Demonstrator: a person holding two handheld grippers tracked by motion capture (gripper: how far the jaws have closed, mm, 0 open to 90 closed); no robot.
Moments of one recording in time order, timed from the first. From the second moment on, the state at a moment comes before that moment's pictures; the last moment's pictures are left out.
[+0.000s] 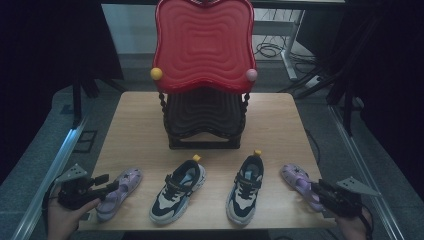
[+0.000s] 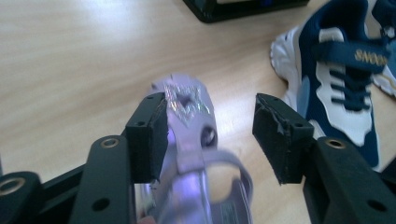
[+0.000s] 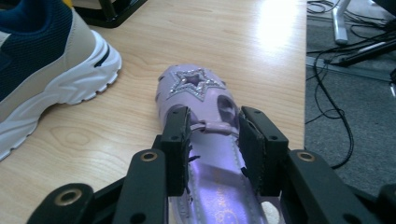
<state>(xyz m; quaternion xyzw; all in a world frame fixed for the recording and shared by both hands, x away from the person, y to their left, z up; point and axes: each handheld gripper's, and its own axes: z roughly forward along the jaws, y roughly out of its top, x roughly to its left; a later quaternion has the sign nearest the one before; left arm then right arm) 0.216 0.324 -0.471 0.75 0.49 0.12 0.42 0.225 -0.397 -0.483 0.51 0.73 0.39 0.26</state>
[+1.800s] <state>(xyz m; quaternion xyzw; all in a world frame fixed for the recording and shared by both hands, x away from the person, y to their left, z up) 0.193 0.309 -0.506 0.80 0.47 0.08 0.37 0.225 -0.389 -0.503 0.50 0.76 0.37 0.20</state>
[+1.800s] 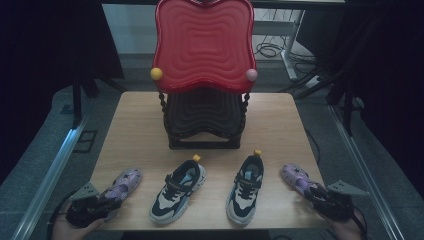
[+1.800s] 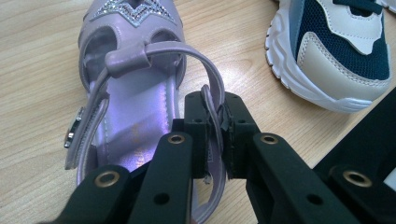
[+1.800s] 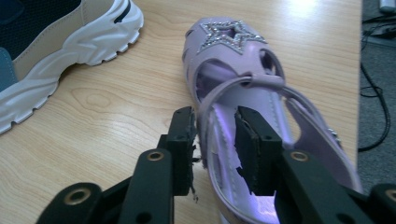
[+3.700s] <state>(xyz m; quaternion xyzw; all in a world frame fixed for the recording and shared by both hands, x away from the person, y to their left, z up) 0.207 0.327 -0.460 0.75 0.46 0.08 0.47 0.230 -0.393 -0.482 0.52 0.71 0.44 0.19</state>
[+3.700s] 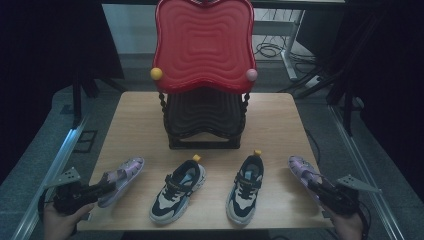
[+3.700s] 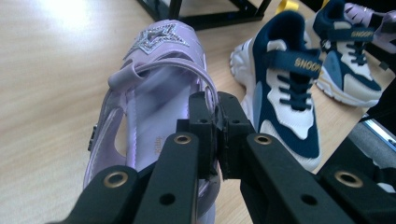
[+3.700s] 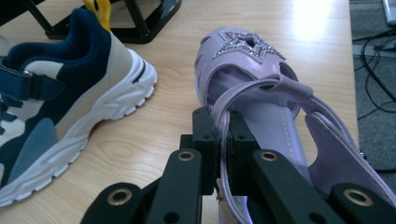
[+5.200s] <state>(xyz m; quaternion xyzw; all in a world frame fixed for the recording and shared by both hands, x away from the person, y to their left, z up) 0.242 0.301 -0.427 0.72 0.42 0.08 0.56 0.254 -0.344 -0.441 0.47 0.69 0.53 0.18</state>
